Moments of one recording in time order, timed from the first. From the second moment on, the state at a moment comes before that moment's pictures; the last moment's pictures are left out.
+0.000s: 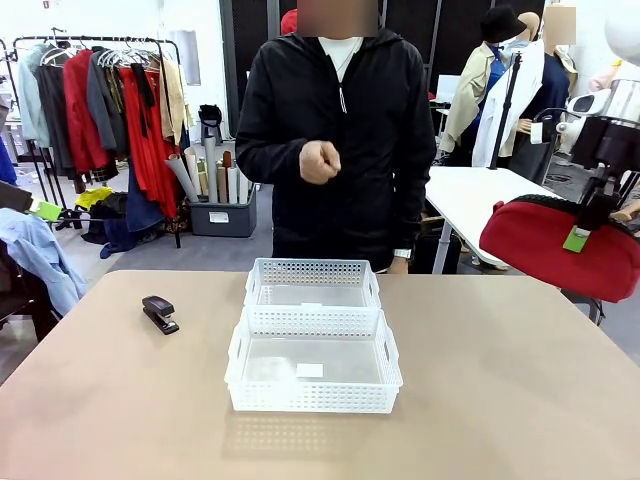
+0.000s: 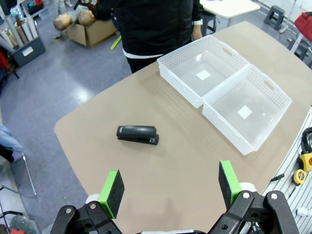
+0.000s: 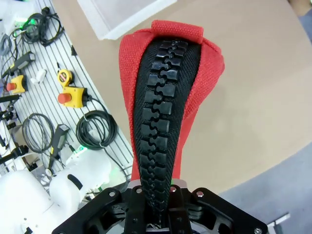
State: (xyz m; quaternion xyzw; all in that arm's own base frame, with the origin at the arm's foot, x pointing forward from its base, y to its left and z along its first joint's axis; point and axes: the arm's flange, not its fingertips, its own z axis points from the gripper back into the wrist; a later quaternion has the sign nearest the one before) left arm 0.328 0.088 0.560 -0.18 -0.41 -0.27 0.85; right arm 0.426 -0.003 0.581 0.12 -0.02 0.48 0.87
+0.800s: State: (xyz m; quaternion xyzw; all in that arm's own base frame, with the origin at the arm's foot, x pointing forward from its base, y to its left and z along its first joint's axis) left arm 0.328 0.088 0.560 -0.18 -0.41 -0.27 0.85; right arm 0.426 -0.003 0.581 0.12 -0.02 0.48 0.87
